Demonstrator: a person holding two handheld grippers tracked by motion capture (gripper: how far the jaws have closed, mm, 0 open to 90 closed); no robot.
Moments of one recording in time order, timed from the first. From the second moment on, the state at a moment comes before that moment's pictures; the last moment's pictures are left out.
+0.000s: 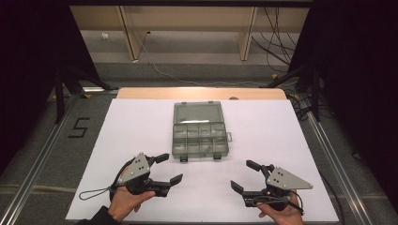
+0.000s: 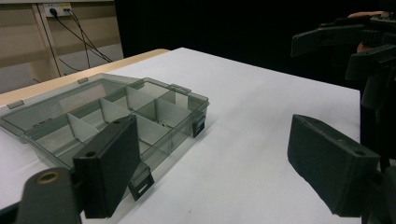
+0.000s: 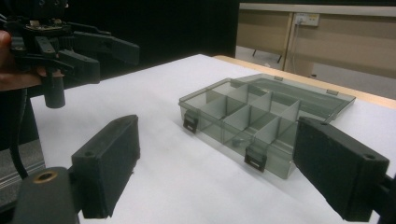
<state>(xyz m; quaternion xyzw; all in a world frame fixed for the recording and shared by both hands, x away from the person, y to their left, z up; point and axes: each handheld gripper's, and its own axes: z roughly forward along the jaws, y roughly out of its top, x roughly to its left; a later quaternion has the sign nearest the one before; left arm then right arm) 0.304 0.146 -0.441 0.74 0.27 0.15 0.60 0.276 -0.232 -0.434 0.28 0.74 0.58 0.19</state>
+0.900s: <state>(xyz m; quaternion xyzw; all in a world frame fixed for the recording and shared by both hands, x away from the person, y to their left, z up) 0.295 0.163 -0.444 0.73 0.27 0.17 0.60 0.276 -0.232 -0.434 0.28 0.74 0.58 0.19</state>
